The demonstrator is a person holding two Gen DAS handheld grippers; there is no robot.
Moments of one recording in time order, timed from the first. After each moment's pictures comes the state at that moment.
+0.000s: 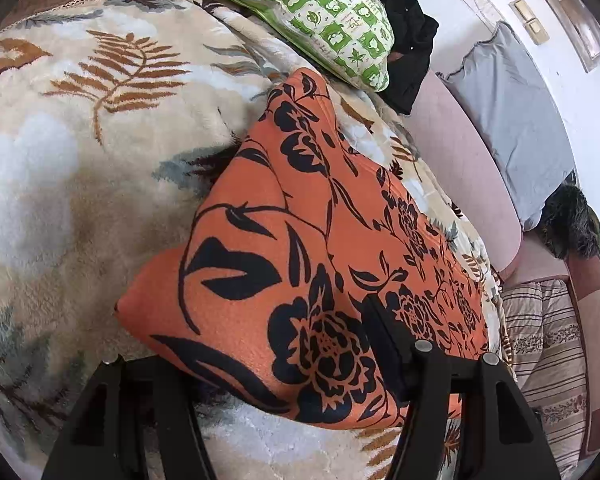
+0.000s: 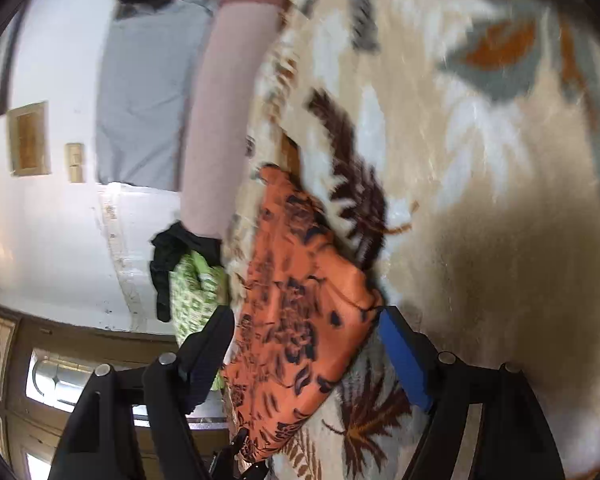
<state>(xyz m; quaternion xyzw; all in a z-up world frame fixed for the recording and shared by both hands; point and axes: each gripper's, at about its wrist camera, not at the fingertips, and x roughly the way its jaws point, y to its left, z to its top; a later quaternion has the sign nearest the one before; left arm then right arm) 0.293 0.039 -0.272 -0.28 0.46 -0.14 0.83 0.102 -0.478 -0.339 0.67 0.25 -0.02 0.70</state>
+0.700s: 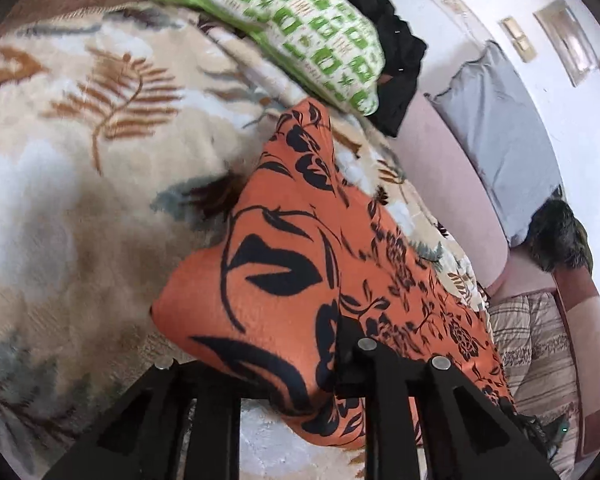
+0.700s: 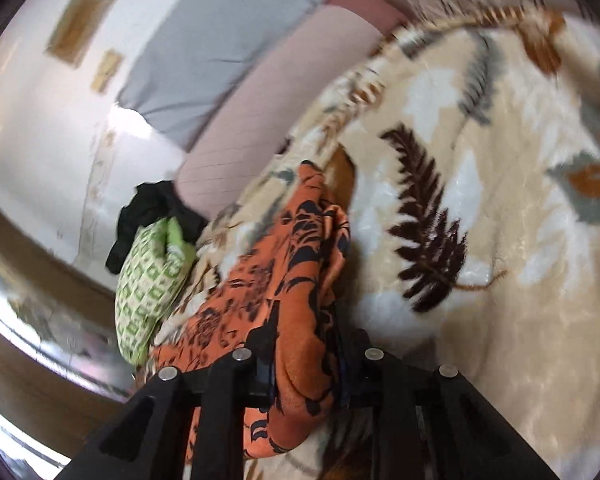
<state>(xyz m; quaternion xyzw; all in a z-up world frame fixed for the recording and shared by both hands) 0.291 0.048 -0.258 -0.29 0.42 -0.15 0.84 0.142 -0.427 -0.276 0.47 0.25 -0.06 0.85</state>
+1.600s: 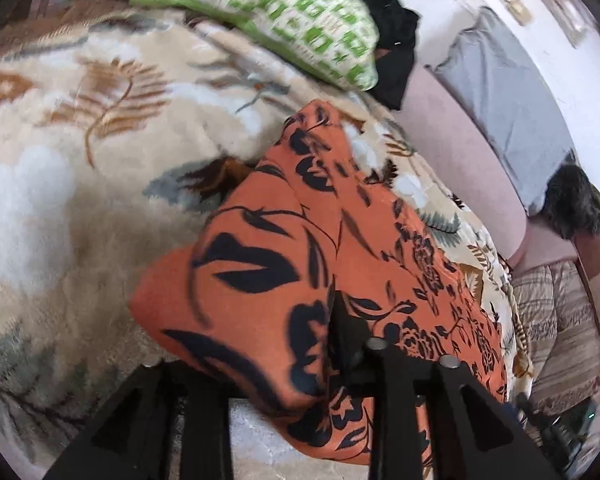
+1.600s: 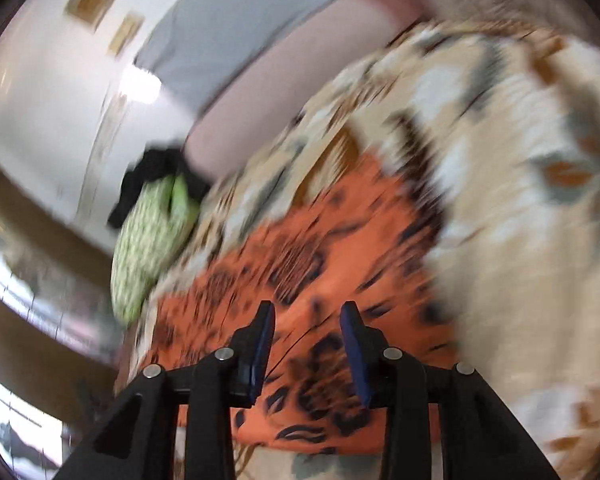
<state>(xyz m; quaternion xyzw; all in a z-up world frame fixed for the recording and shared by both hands) 0.291 0.038 -0.270 -0.25 0.46 -0.13 0.84 0.132 -0.399 -0.275 0.43 0.31 -0.02 0.84</state>
